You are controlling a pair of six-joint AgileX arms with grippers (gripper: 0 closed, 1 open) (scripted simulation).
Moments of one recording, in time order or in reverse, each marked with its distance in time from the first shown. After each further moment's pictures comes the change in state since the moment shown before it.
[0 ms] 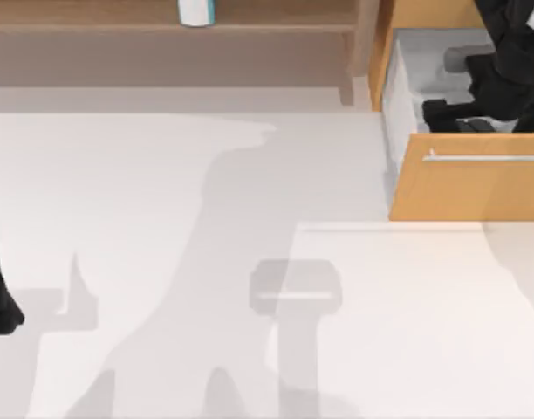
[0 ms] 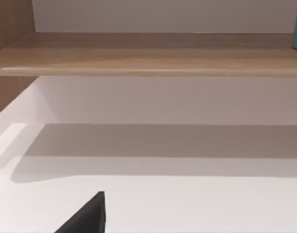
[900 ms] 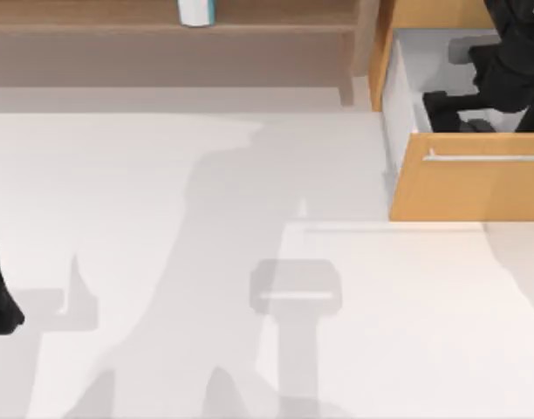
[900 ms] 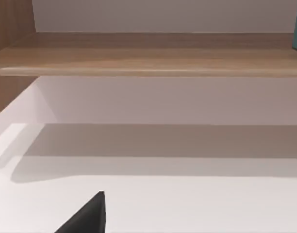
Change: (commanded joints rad) left arm 0.000 0.000 0.000 0.000 0.000 0.000; right arm 0.000 -0.023 0.017 -0.037 0.000 -0.001
